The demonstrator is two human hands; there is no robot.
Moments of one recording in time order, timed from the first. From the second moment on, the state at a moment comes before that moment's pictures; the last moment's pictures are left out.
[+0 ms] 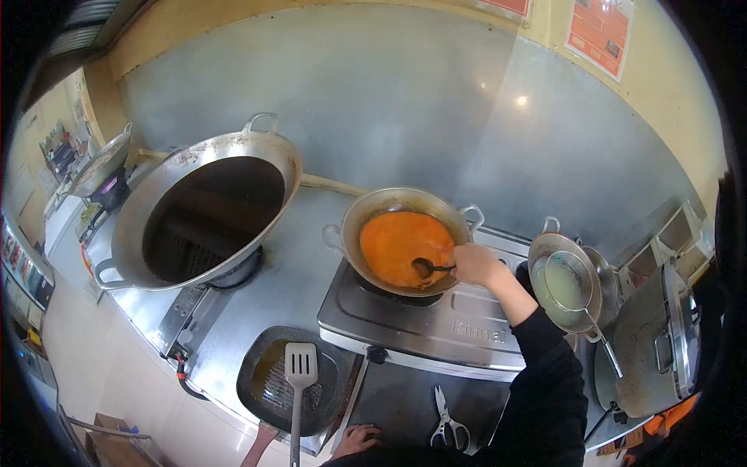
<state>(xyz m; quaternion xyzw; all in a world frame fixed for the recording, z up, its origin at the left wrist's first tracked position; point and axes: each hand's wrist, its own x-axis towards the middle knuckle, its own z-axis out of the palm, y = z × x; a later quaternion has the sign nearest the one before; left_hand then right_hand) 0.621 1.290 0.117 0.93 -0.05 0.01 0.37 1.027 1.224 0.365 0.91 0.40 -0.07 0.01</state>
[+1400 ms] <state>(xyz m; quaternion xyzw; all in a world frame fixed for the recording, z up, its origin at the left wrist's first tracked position) 0.624 1.290 0.120 0.93 -0.04 -0.01 0.36 1.035 1.207 0.365 0.93 0.37 -0.01 0.03</state>
